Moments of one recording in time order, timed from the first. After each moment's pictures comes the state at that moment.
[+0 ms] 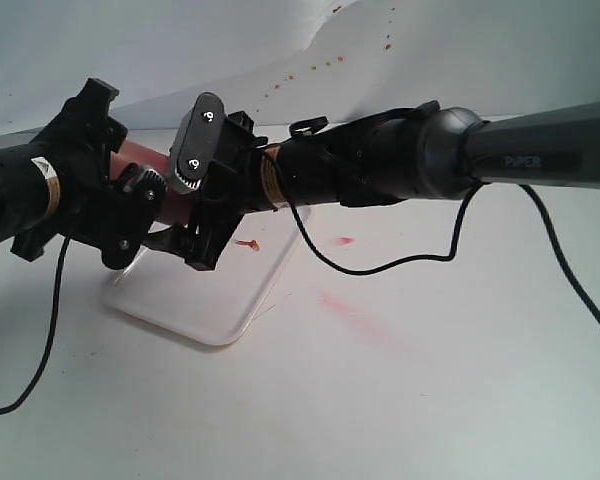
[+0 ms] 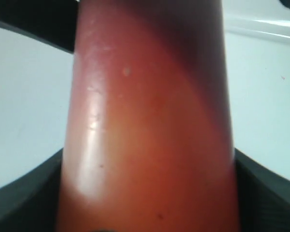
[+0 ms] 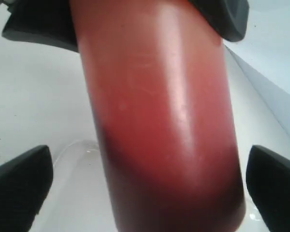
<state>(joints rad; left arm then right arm) -0.46 1.53 -0.79 1.74 0.41 0.08 0.63 2.15 -1.47 -1.40 -0.52 0.72</state>
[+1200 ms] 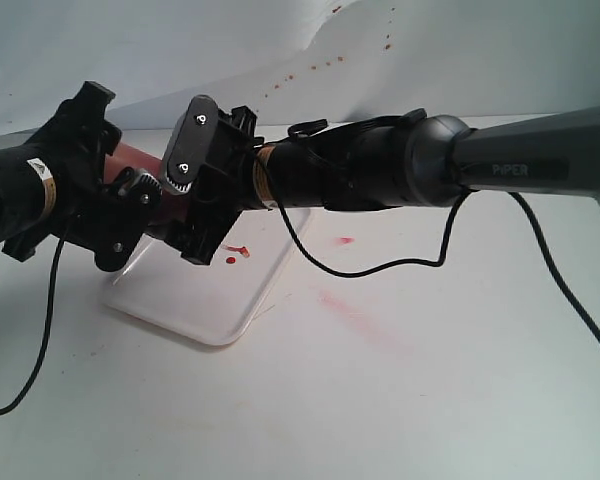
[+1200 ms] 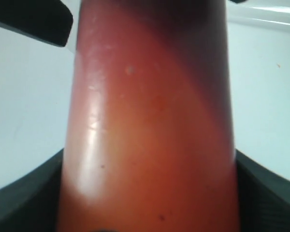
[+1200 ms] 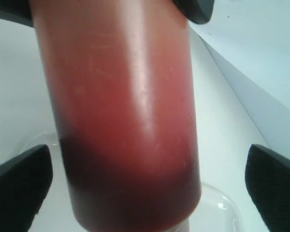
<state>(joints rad) -0.46 1.54 -0.79 1.74 0.43 0.11 0.66 2.15 -1.48 -1.26 -0.40 0.56</state>
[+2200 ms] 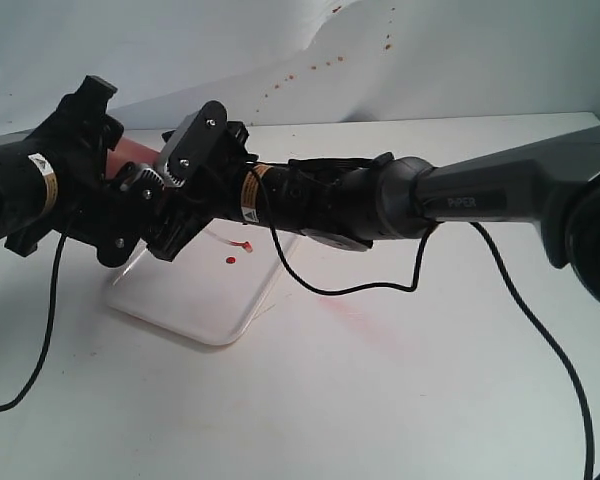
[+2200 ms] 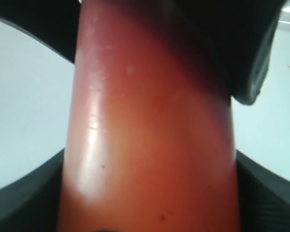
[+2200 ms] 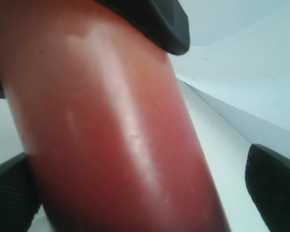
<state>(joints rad) -0.46 1.54 -0.79 1.74 0.43 0.11 0.67 2.26 -1.49 -0.75 -0.63 0.29</state>
